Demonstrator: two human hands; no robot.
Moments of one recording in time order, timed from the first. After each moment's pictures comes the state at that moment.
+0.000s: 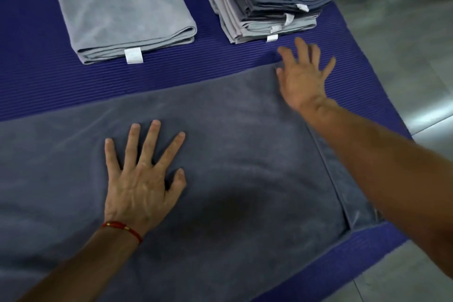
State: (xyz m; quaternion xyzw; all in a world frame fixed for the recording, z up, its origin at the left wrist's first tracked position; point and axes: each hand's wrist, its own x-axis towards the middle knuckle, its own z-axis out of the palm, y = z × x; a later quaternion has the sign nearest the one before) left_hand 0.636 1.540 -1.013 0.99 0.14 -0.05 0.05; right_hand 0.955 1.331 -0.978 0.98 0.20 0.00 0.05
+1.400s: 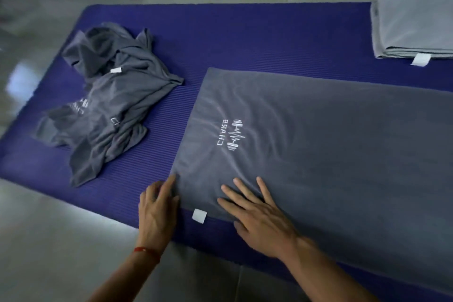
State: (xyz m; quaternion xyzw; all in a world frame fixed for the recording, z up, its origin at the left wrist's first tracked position) left_hand 0.141 1.674 -0.982 0.84 0.52 0.04 0.15; right_hand 0.382 1.543 -0.999 0.64 0.73 -0.24 -0.09
